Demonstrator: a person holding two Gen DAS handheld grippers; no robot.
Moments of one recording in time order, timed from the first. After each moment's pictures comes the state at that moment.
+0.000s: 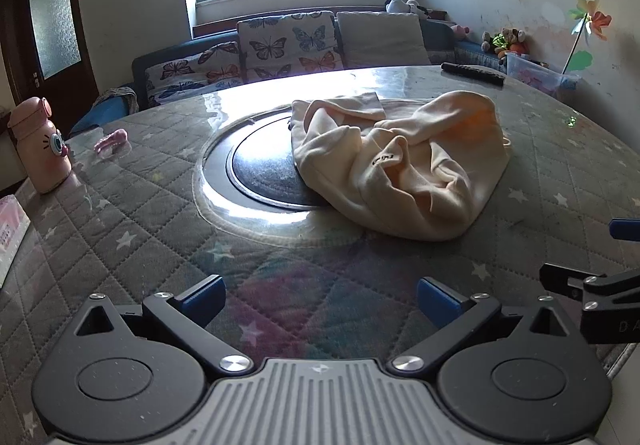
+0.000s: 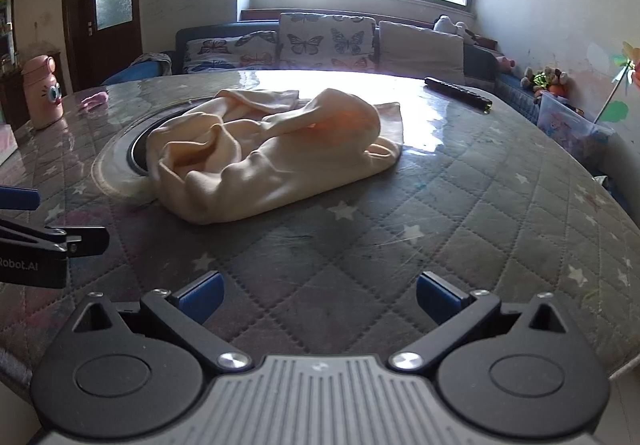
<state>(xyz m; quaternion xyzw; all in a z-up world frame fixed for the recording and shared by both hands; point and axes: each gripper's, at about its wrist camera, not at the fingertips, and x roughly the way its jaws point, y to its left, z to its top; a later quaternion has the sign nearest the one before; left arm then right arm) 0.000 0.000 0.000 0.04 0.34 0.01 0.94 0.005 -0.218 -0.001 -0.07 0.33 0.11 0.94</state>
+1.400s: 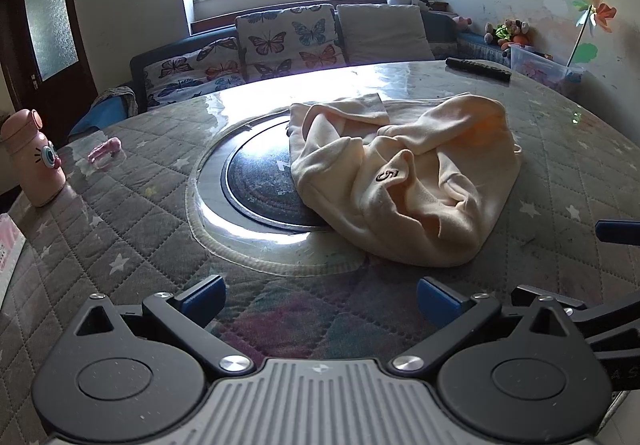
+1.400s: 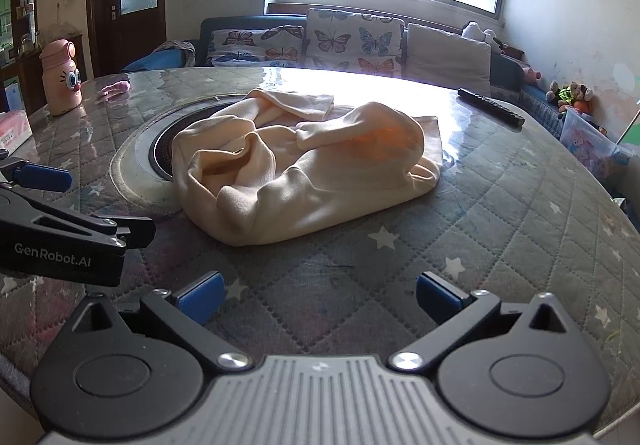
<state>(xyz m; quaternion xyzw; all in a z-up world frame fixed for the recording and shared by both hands) 0.032 -0.003 0.006 0.04 0.36 0.01 0.93 0.028 -0.192 0.003 -0.09 0.34 0.14 0.93</state>
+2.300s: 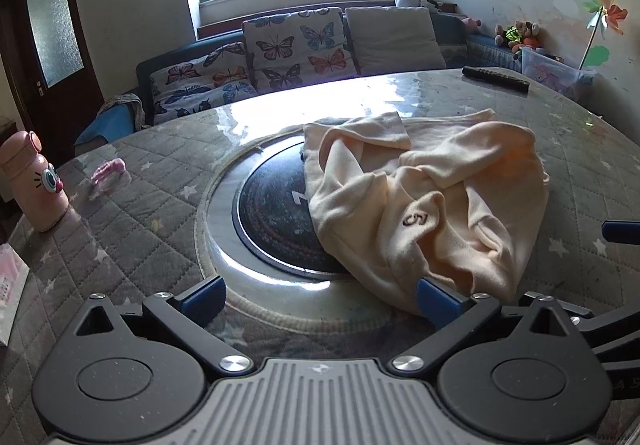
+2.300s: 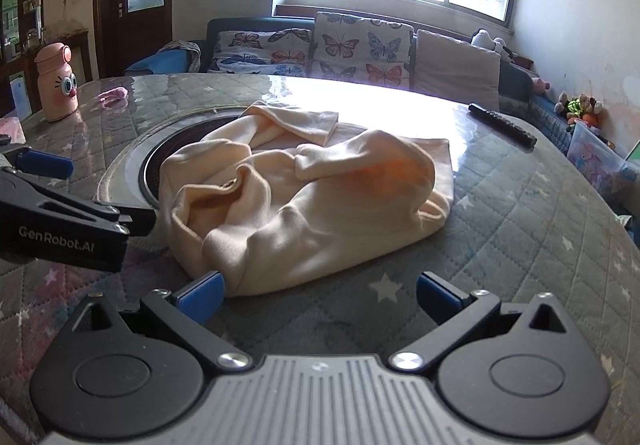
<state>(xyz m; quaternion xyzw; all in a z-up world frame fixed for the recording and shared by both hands) 0.072 0.006 0.022 0.05 0.35 0.03 0.93 0.067 -0.184 0.013 -0.10 0.33 0.15 0.93</state>
